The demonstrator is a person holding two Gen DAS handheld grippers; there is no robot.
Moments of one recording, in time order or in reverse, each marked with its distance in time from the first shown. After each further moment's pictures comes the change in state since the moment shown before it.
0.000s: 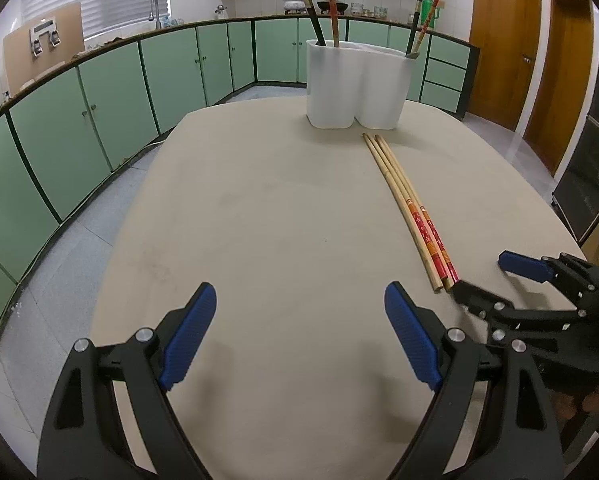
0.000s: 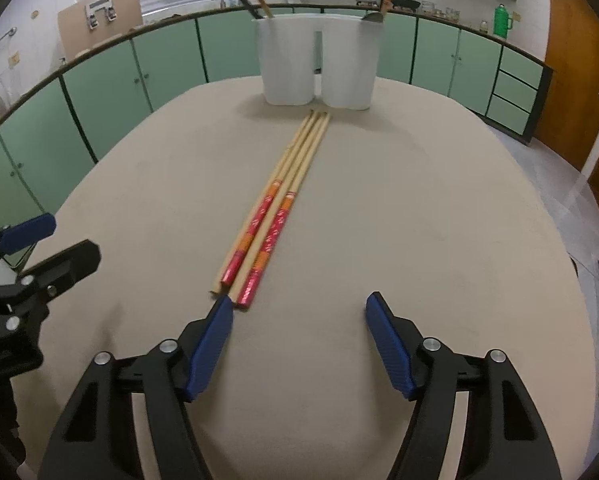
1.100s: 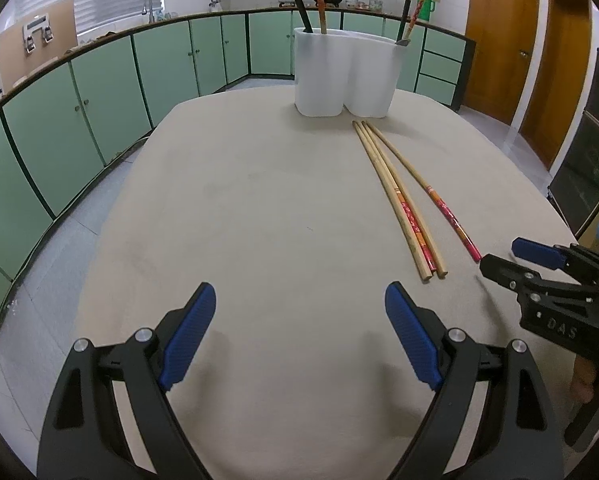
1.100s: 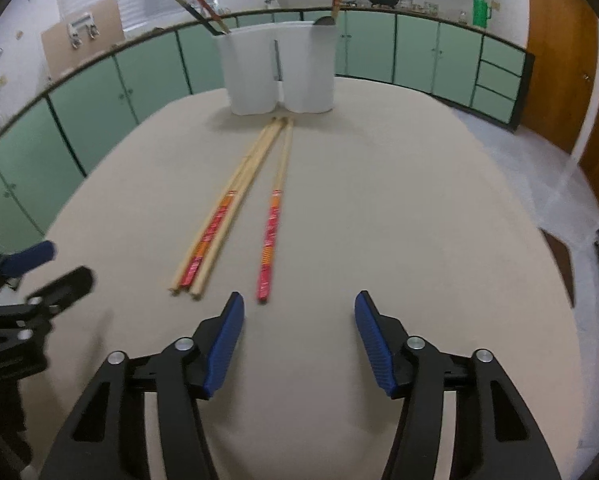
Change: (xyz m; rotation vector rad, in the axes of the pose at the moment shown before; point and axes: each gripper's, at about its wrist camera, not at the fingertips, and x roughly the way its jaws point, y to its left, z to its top) left arm 0.007 -0.016 -0.004 0.004 0.029 -0.019; right arm -0.015 -0.032 -0.006 0.060 -0.015 0.021
